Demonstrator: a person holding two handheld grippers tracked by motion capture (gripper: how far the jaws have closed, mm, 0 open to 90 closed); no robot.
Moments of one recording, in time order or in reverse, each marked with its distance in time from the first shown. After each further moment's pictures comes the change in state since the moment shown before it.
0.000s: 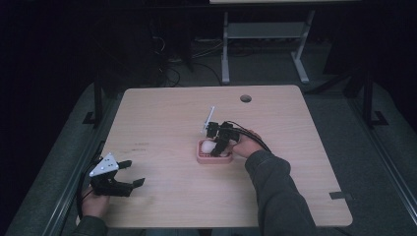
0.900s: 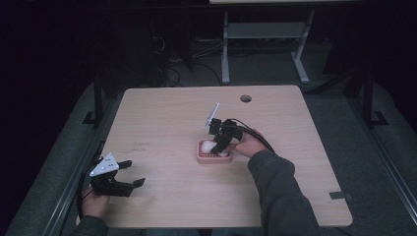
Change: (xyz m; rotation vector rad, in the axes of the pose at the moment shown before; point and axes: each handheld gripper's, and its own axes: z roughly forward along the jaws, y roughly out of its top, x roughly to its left) left arm 0.000 0.000 0.001 0.001 -0.002 -0.002; right arm 0.003 -0.004 -0.019 -0.071 -0.015 0.018
